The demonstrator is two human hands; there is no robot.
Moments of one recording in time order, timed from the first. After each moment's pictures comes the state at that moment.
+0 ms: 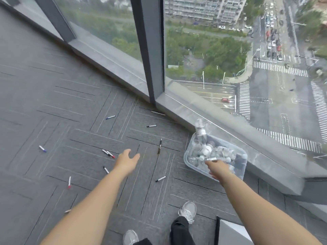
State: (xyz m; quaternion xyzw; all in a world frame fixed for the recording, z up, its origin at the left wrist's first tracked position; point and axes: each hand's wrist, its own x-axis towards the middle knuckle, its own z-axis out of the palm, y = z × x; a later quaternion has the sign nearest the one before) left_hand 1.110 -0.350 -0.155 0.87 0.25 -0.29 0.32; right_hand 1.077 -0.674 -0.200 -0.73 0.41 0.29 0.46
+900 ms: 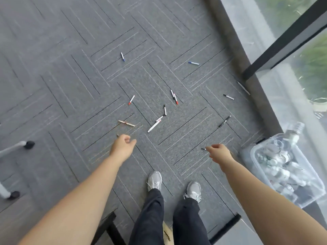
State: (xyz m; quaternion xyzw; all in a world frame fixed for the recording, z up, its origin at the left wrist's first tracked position) left_hand 0.845 -0.068 -0.242 0.71 0.55 -0.18 0.41; right_hand 1.007 -0.362 -0.289 -0.84 0.16 0.42 0.31
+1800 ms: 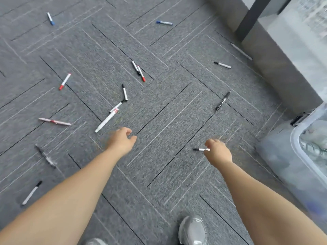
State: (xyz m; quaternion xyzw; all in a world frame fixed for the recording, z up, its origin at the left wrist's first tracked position) left_hand 0.946 -0.155 -0.697 0.84 0.37 -0.22 0.32; right_hand 1.053 -0.467 -0.720 -0.95 -0.09 0.29 0.04
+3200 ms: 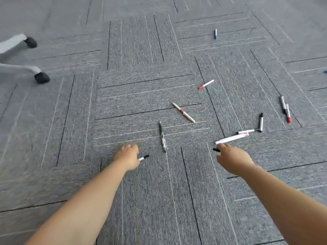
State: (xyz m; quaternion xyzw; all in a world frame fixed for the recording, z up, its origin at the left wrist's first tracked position) left_hand 0.630 0.091 -0.791 0.80 0.52 -0.25 0.18; right_hand 0.933 -0.088 -0.754 -0.82 -0.51 0.25 -0.10
